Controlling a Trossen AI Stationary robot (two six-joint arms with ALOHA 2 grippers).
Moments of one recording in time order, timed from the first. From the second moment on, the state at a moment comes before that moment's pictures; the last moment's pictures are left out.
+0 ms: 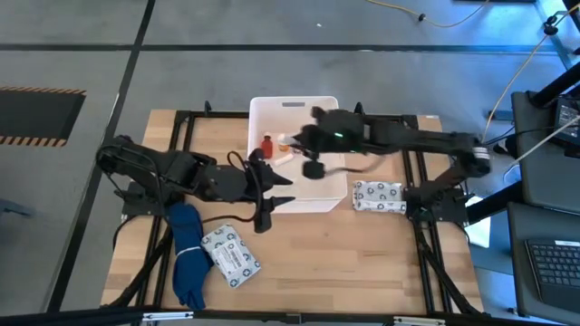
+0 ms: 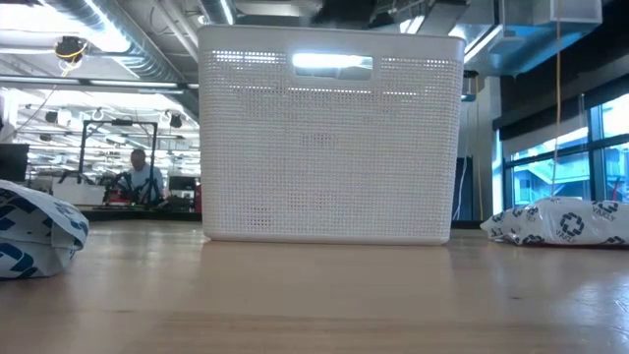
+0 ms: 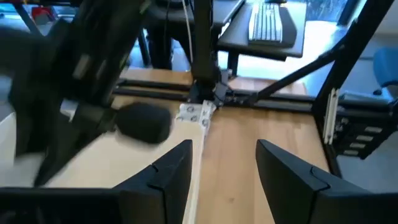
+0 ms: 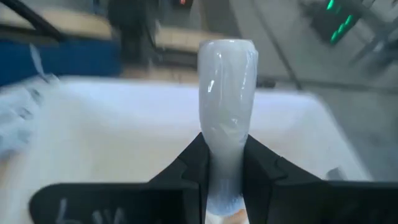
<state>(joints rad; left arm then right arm) -0.35 1.51 1.76 -0.70 -0.48 -0.25 -0.11 1.59 1.57 -0.48 0.13 -0.22</state>
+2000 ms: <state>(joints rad) -0.34 1.36 1.76 -0.93 -0.59 -0.22 -0.24 1.75 1.57 -0.67 0.03 -0.13</state>
